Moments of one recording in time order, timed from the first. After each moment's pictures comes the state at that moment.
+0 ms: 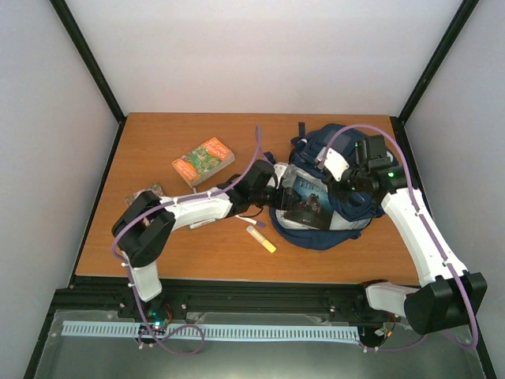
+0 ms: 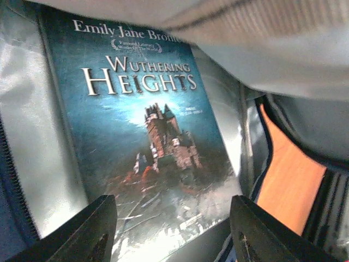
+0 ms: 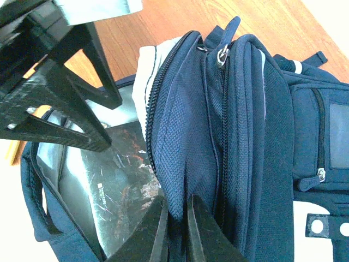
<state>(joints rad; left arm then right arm) -0.84 1.82 1.19 0.03 0.29 -0.57 0.20 1.21 1.19 -0.87 -0.33 -0.72</state>
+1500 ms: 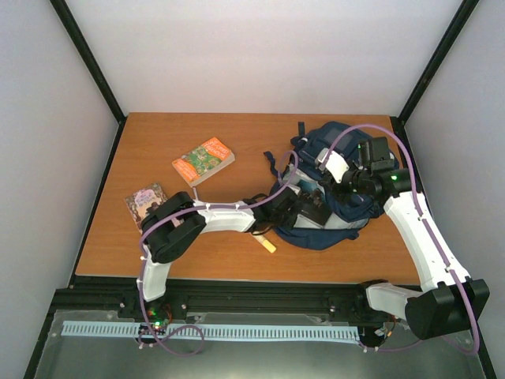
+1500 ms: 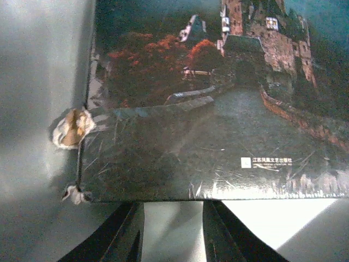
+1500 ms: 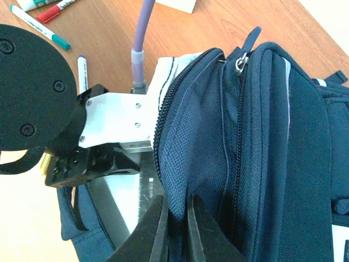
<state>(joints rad) -0.99 1.99 1.22 -0.08 -0.12 -0.48 0.20 1.18 1.18 -0.88 -0.44 -0.70</state>
